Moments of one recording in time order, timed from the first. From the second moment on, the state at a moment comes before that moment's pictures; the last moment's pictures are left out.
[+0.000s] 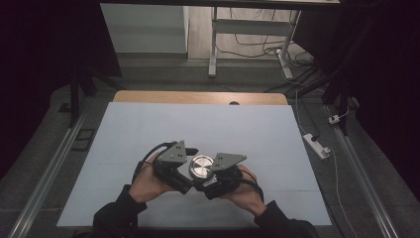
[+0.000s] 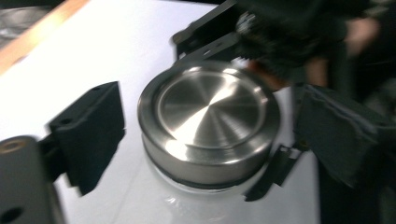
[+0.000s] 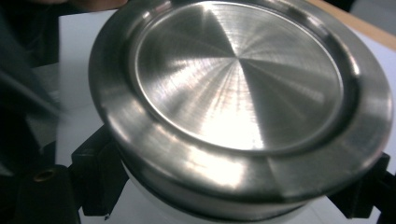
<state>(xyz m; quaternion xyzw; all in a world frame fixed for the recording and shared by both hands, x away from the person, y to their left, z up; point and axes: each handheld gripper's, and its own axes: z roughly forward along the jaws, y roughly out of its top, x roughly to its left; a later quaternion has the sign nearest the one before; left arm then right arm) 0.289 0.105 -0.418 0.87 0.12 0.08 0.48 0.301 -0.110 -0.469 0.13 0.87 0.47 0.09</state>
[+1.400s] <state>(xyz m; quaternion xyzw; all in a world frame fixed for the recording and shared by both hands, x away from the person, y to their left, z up) 0.288 0.108 -0.422 0.89 0.04 0.04 0.46 0.289 -0.103 -0.465 0.07 0.88 0.47 0.06</state>
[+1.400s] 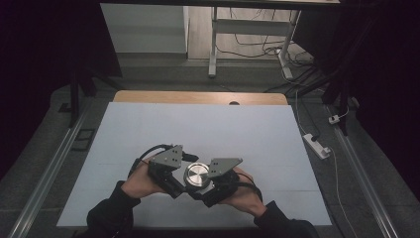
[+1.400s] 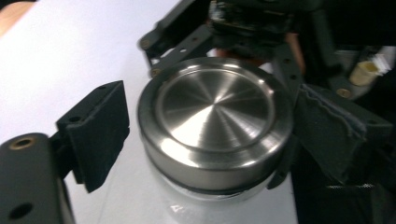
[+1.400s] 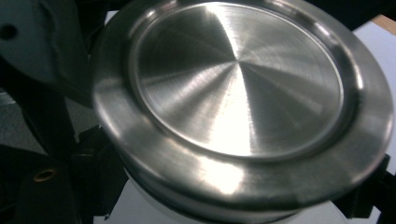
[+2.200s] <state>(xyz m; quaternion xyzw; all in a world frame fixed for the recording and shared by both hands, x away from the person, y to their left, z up) 0.283 0.084 -0.429 0.85 0.19 0.11 0.47 0.300 -0.111 -0.466 0.16 0.86 0.47 0.10</state>
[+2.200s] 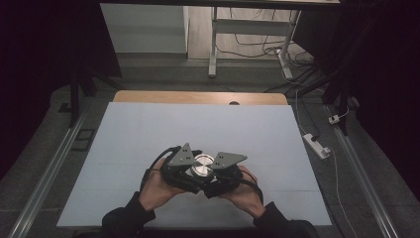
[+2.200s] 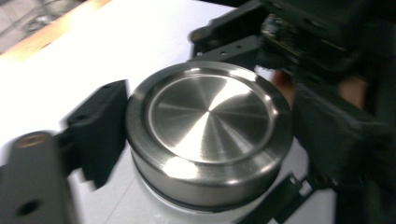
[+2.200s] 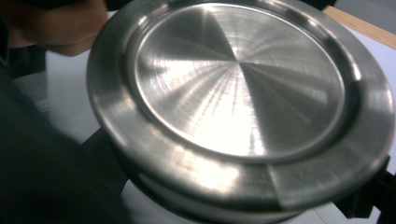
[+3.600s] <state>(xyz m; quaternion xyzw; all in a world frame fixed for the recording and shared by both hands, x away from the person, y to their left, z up) 0.286 0.106 -0.419 0.88 0.08 0.04 0.47 0.291 -0.106 -0.462 0.09 0.87 0.48 0.06</state>
